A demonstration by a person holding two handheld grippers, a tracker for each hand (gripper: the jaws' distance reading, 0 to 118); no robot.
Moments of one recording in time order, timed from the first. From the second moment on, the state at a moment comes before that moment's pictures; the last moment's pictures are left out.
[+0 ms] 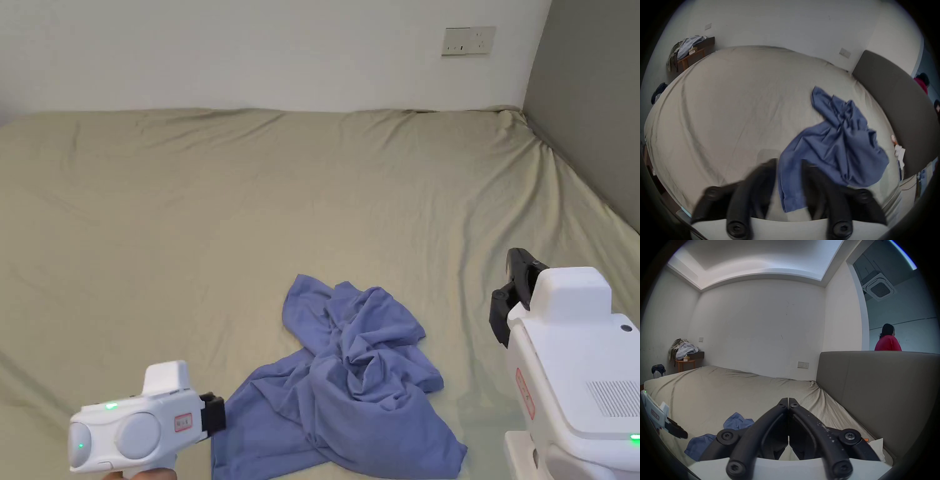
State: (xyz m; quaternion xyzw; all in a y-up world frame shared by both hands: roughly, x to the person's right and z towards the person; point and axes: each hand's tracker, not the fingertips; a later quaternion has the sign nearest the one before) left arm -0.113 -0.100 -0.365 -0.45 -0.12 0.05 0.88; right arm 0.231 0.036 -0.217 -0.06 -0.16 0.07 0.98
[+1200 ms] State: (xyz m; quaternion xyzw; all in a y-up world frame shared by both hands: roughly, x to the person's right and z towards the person) left arm -0.081 -0.093 -0.357 -0.41 -0.21 0.05 0.89; right arm 0.272 -0.159 -0.377 -0.48 -0.08 -0.07 0.87
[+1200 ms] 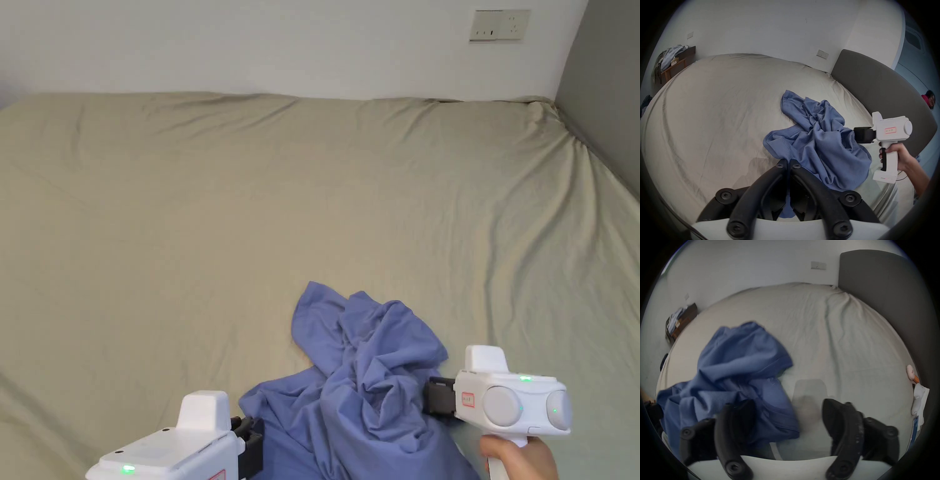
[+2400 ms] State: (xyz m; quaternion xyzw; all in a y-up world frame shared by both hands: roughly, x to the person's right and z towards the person) left arm -0.143 0.278 -0.597 -0.13 -0.06 0.09 0.99; right arm 0.366 0.265 -0.417 -0.10 -0.13 0.02 0.99
